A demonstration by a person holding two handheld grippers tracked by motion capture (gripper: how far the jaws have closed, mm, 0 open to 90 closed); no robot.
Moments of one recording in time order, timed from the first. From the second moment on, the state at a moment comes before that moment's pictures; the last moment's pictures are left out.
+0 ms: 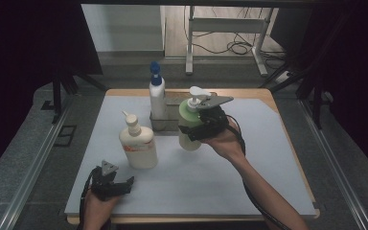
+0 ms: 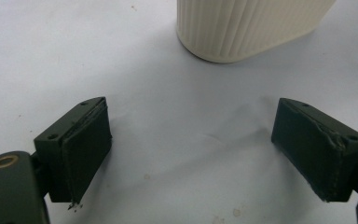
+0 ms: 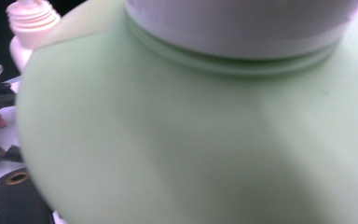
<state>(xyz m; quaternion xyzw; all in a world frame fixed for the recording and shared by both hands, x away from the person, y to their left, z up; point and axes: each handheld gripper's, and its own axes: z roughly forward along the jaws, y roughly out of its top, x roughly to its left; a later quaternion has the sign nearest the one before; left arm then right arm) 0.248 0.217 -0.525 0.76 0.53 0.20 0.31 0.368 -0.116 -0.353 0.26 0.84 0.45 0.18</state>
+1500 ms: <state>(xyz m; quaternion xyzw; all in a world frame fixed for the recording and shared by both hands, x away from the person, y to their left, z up) 0.248 0.217 -0.525 0.76 0.53 0.20 0.31 0.436 -0.098 -0.328 0.31 0.81 0.44 0.22</state>
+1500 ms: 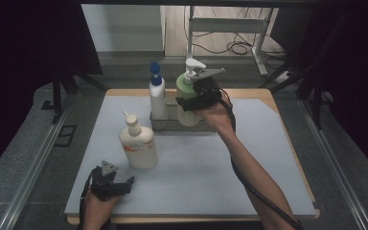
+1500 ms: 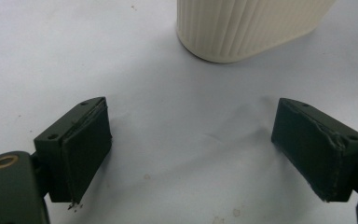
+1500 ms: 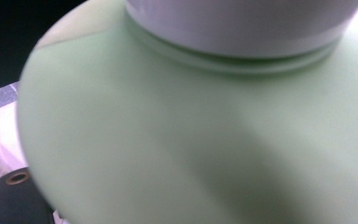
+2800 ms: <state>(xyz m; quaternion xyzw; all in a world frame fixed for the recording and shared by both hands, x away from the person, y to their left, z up) 0.248 0.217 -0.525 0.76 0.53 0.20 0.31 0.484 -0.080 -0.350 0.34 0.81 0.42 0.24</state>
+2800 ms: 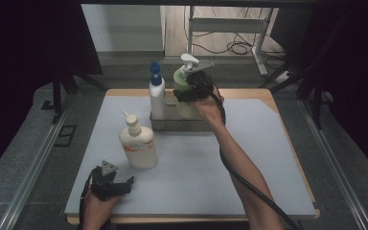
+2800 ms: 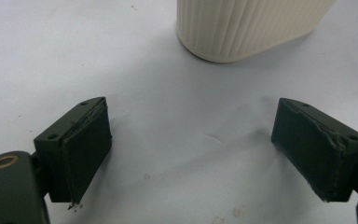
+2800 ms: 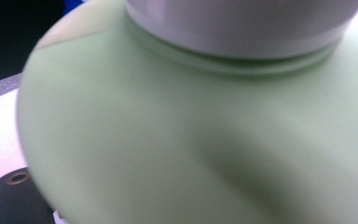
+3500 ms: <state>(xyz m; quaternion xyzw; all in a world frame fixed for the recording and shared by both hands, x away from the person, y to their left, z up) 0.248 0.217 -0.525 0.76 0.53 0.20 0.31 0.494 -0.074 -0.377 0.35 0.82 0.40 0.21</state>
